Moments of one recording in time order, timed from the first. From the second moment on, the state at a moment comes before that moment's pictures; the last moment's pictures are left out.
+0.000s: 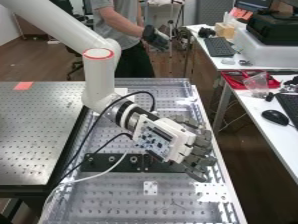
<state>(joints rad) 1.55 -2.25 -1.52 -2.61 -0.97 0.36</state>
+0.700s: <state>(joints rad) 1.54 -2.25 -1.51 -2.63 -1.00 0.33</state>
